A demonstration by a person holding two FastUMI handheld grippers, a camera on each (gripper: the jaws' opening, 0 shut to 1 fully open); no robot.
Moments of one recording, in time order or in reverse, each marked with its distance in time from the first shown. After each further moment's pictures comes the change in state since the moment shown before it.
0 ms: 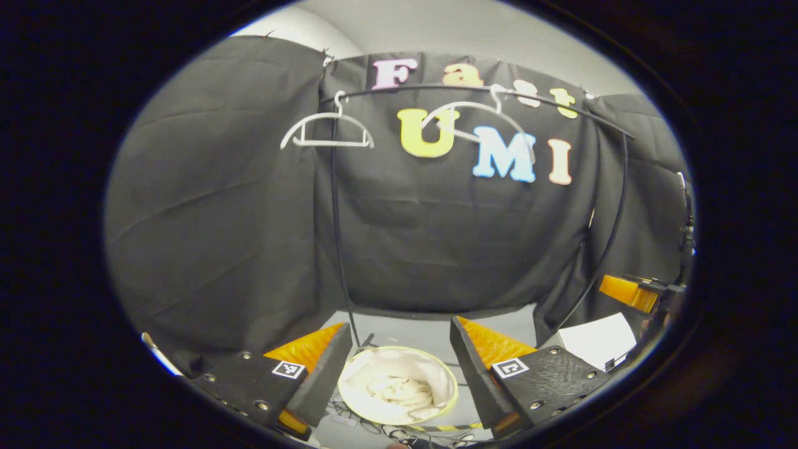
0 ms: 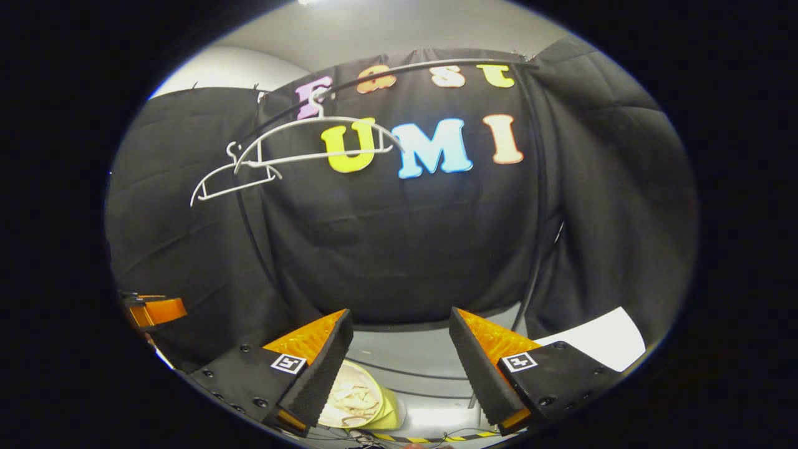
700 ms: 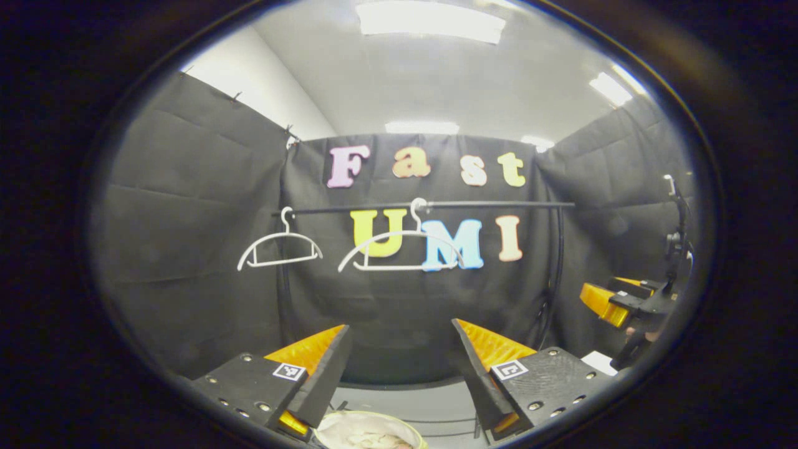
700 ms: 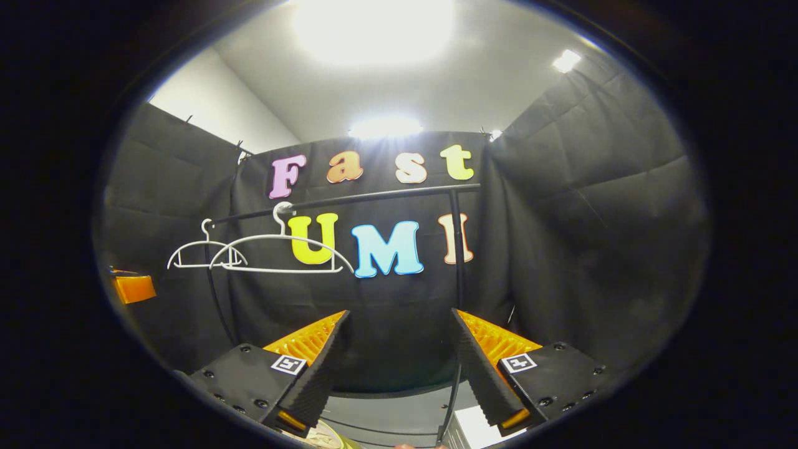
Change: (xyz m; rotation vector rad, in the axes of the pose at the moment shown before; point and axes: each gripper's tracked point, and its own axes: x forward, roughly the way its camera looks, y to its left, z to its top) left arm -0.083 -0.100 0.169 0.010 -0.411 -0.121; right arm -0.074 -0.061 0.160 -0.026 -0.394 -0.186
